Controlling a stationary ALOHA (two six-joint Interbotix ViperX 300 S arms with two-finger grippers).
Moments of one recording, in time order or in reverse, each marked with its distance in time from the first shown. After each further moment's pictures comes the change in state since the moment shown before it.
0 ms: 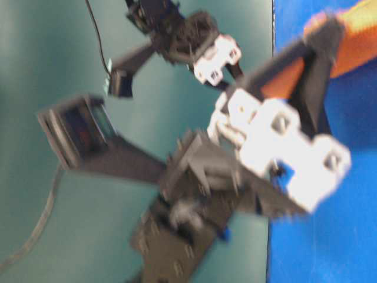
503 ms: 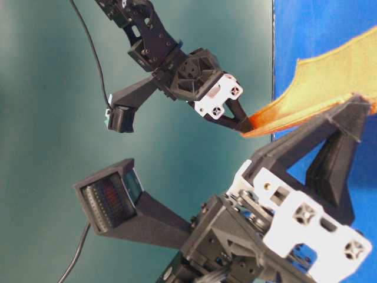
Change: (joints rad) left arm 0.006 -0.058 0.146 -0.002 -0.064 -0.049; right arm 0.017 0.089 -0.118 -0.015 -0.002 -0.037
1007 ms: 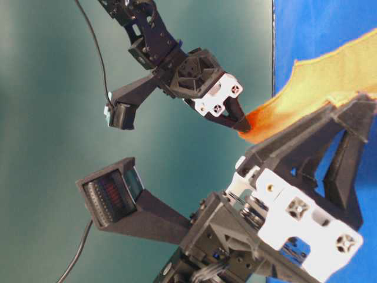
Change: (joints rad) left arm 0.023 0.000 0.000 0.002 -0.002 0.000; right arm -0.025 -0.002 0.012 -0.064 -0.058 -0.005
